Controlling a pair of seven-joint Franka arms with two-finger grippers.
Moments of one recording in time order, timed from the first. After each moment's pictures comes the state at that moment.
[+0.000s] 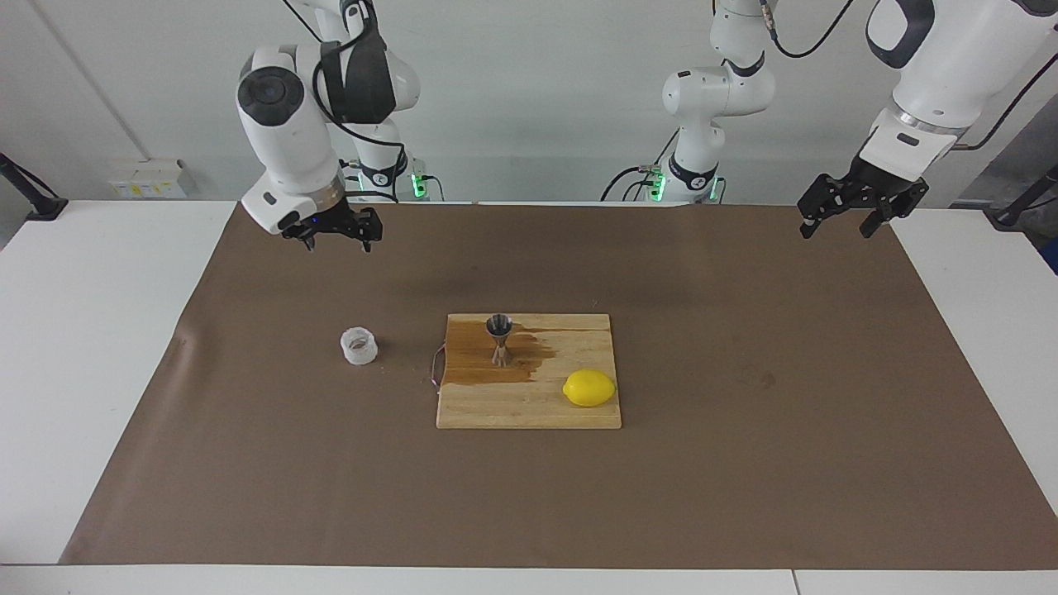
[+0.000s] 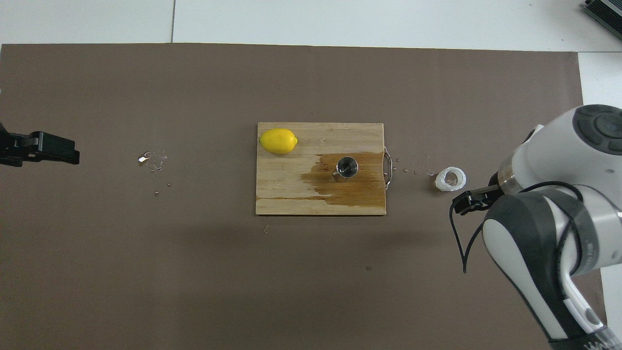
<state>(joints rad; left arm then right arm) 0.02 -0.03 -0.06 -1.61 -0.03 1.59 -0.02 0.00 -0.06 0.11 -1.82 -0.07 1.57 0.16</state>
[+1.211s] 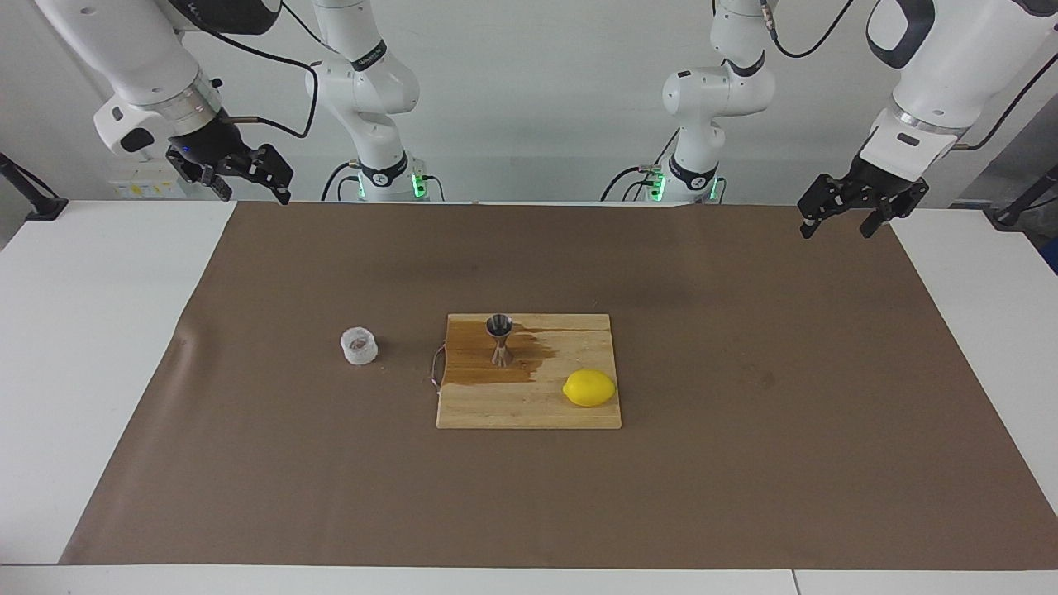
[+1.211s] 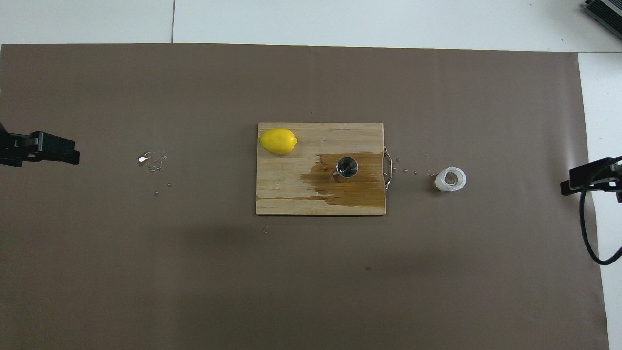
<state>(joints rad) 0.02 -0.03 -0.06 -1.61 -0.03 1.59 -0.02 -0.08 -0.05 -0.02 -1.59 0.04 1.40 0.03</state>
